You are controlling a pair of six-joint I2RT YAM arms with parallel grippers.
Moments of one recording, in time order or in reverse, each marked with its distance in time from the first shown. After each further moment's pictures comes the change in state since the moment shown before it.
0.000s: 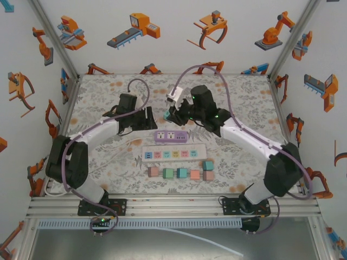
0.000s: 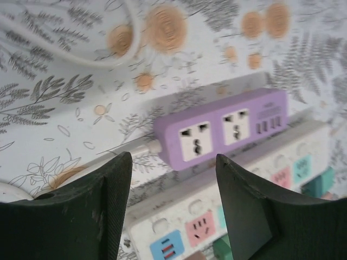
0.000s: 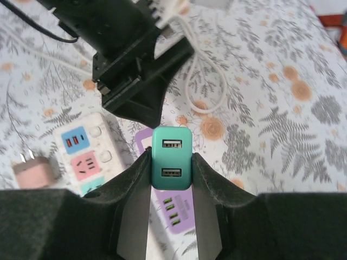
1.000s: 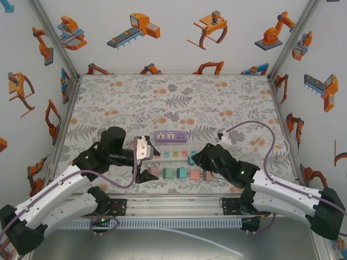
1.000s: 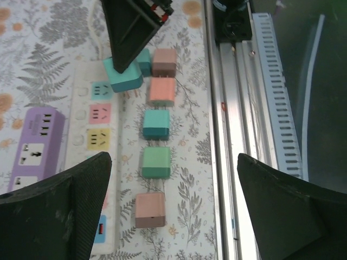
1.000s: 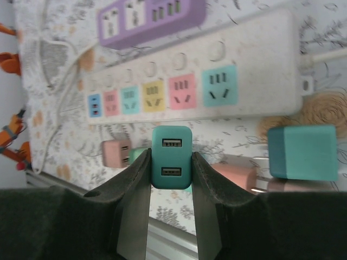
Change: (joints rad) left arm -0.351 -0.772 -0.323 -0.200 0.498 0.835; right arm 0.290 -0.634 -0.773 -0.095 0.705 1.364
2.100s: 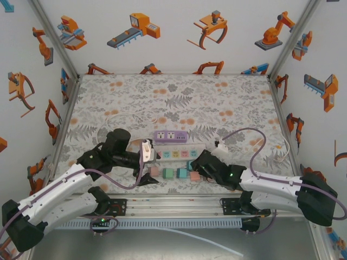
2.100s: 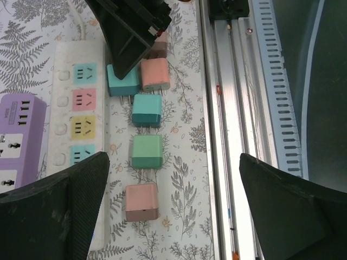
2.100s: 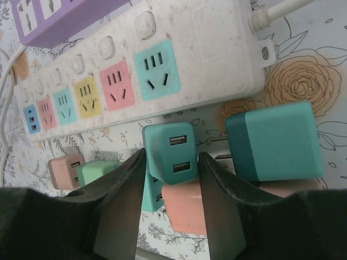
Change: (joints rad) left arm -0.021 0.033 -0.023 -0.015 -0.026 0.029; right arm 0.076 0.167 -0.082 0.094 0.107 0.151
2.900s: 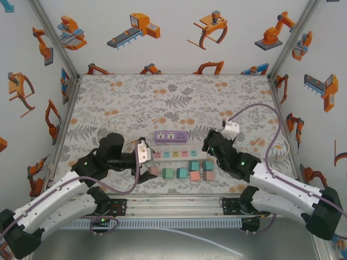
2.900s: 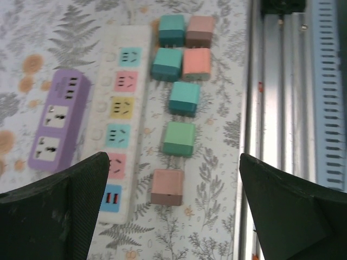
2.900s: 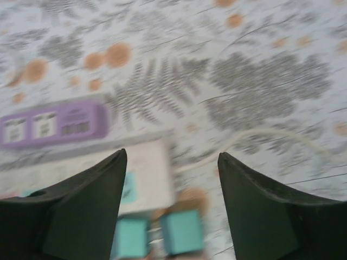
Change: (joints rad) left arm 0.000 -0.158 -0.091 0.087 -0.272 -0.068; right arm -0.272 -0.087 0.262 -0.206 0.253 -0.618
